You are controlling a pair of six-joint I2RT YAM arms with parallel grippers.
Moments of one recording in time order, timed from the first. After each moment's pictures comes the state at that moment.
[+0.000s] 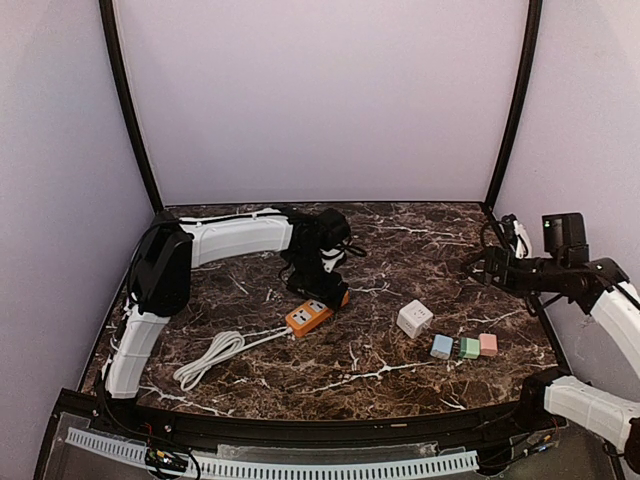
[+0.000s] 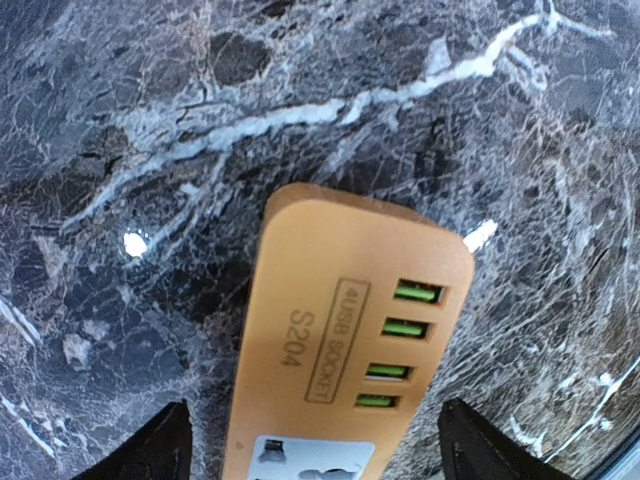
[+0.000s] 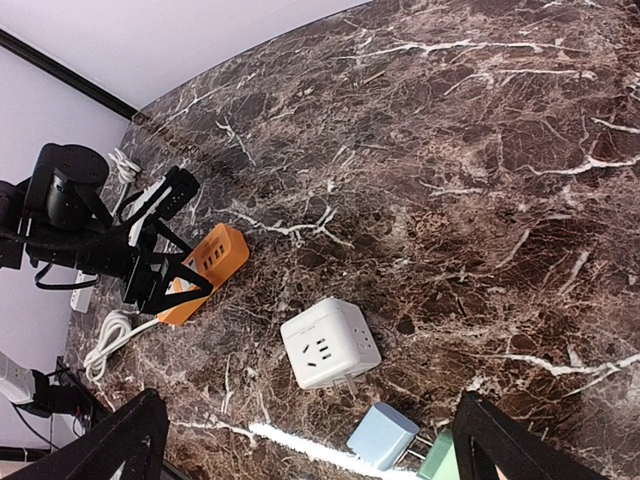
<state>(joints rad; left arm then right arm) -0.86 2.33 2.00 -1.03 0.07 -0.31 0.16 0.74 0.73 -0.67 -0.43 0.39</state>
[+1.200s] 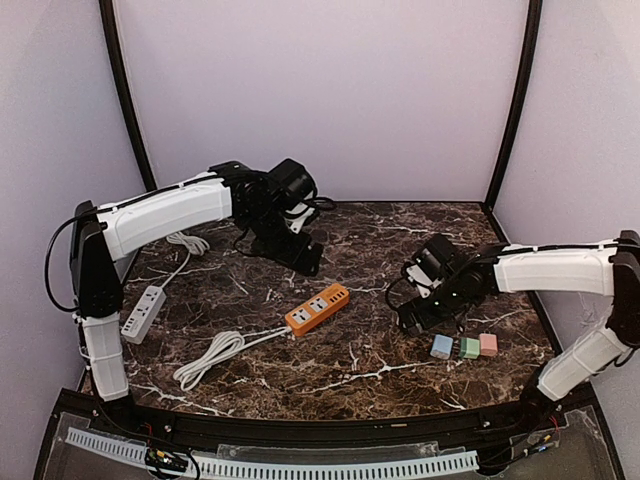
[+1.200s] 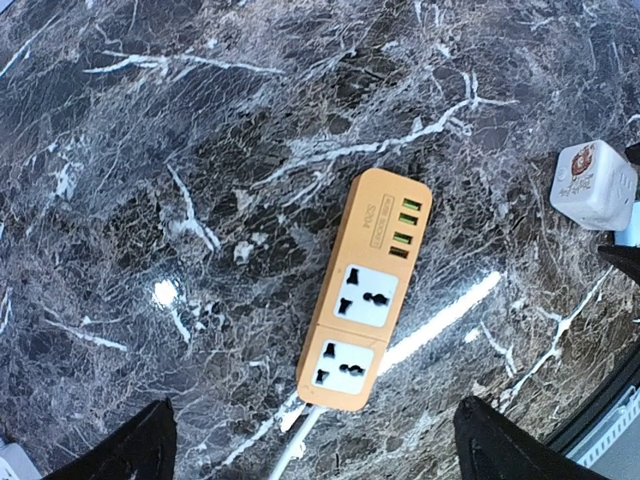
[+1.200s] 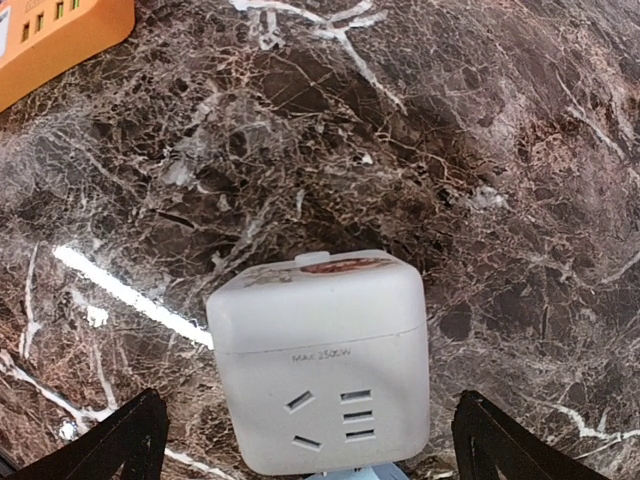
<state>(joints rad) -0.83 1.96 1.88 -1.08 -0.04 -0.27 0.74 1.43 0.85 -0.60 0.08 0.25</state>
